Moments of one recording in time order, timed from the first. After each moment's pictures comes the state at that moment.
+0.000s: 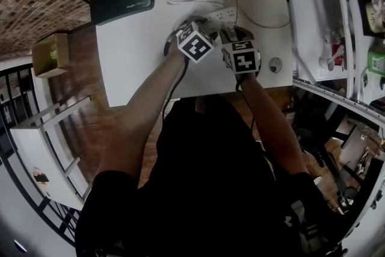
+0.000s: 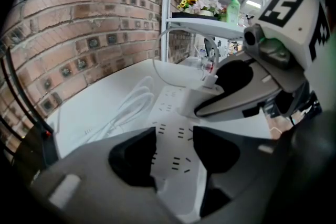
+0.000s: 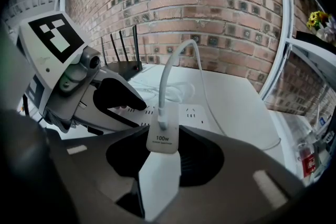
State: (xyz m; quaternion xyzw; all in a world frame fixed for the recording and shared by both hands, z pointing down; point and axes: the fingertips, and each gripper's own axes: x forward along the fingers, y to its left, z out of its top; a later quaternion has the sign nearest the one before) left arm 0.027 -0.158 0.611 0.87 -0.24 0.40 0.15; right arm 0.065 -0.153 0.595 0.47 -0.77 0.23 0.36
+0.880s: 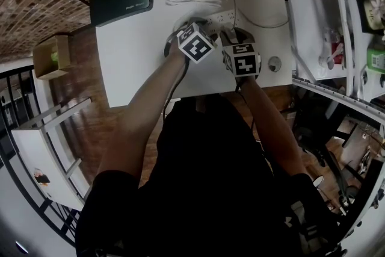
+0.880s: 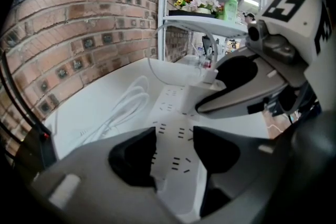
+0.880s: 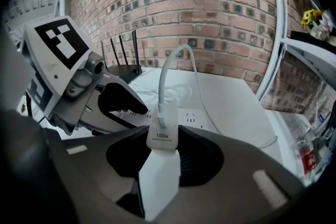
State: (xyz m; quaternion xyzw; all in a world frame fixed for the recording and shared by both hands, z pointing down) left arm 0.033 -0.150 0.613 0.87 -0.23 0.41 0.15; right arm 0.068 -0.147 0.585 0.48 -0.77 0.23 0.34
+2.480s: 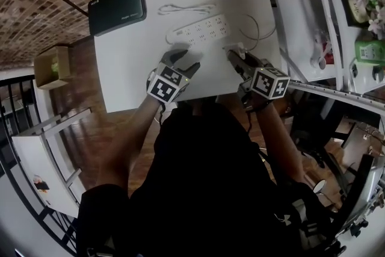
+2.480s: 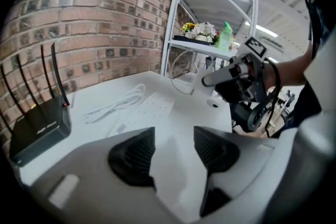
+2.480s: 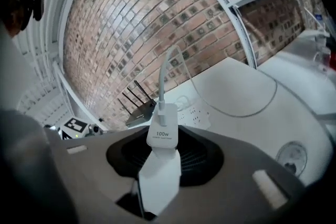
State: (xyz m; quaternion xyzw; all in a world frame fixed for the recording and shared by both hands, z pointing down) left arm -0.005 -0.067 0.550 0.89 -0.28 0.32 0.20; right arm 0.115 -0.090 0.506 0.44 -0.79 0.42 0.06
